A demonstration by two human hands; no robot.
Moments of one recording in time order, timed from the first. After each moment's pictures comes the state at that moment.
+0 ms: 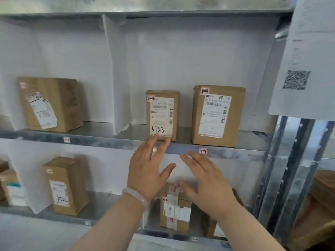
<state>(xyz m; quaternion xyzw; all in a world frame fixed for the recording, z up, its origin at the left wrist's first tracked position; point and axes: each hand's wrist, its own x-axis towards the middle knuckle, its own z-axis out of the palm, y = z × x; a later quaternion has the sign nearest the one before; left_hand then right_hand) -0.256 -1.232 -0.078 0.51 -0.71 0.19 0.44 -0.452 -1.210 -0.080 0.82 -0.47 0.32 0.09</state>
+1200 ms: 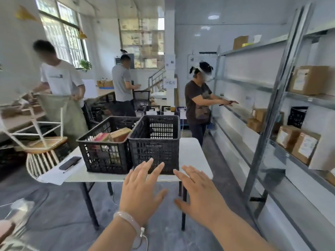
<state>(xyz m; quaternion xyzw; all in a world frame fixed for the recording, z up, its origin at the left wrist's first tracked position) 0.266 -0.496 -0.156 0.94 -0.13 0.27 0.14 0.273 -0.698 -0.162 0.96 0.22 0.14 -0.10</state>
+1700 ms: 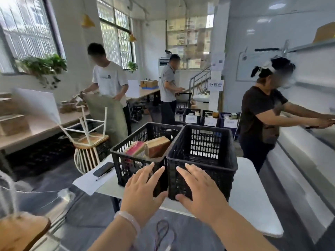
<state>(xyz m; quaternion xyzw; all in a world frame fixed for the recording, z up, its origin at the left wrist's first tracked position) 0.473 -0.358 -0.175 0.96 -0.01 0.27 0.12 0.525 -0.562 -0.159 0.92 0.33 0.14 -0.16</state>
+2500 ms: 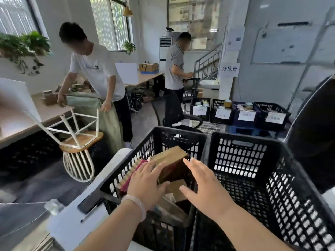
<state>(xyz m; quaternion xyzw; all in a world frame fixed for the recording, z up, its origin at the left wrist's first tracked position) 0.819 -0.166 -0.221 0.98 -0.01 0.14 0.12 0.832 -0.385 -0.192 0.92 0.27 0.04 -0.27</state>
